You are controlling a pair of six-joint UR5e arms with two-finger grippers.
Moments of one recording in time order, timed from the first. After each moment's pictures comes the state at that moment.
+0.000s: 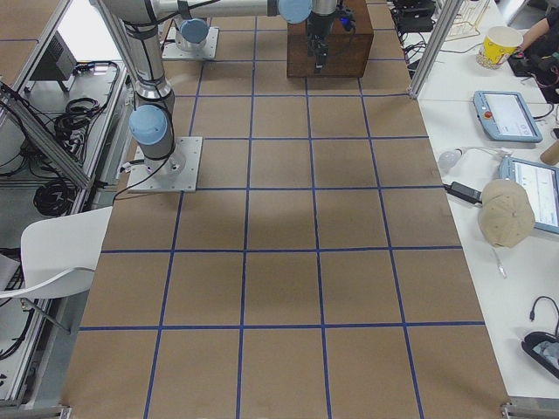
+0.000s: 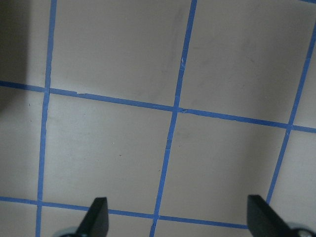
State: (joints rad) left arm -1.17 -2.03 -1.36 -1.43 1.39 0.60; right arm 1.64 -1.41 1.41 -1.52 -1.62 -0.10
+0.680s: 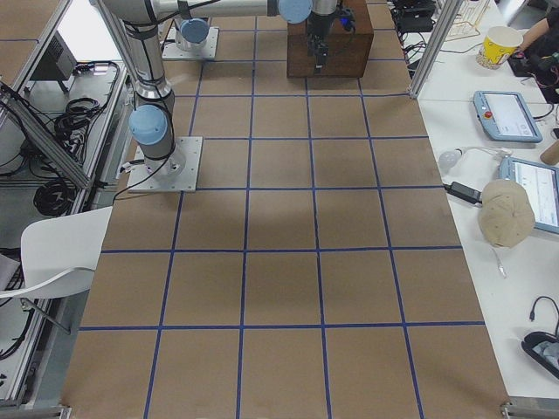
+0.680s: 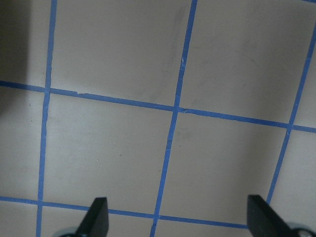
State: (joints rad) left arm -1.17 -2.08 -1.37 -1.41 1.34 0.49; right arm 1.64 -1.41 1.41 -1.52 -1.62 -0.10
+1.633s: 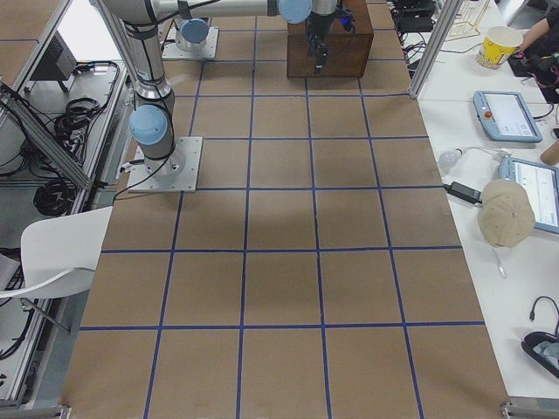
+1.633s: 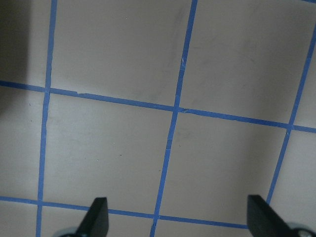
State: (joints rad) left arm -1.17 -2.09 -1.40 -1.41 1.29 0.49; right arm 1.64 -1.41 1.41 -1.52 -1.62 -0.10
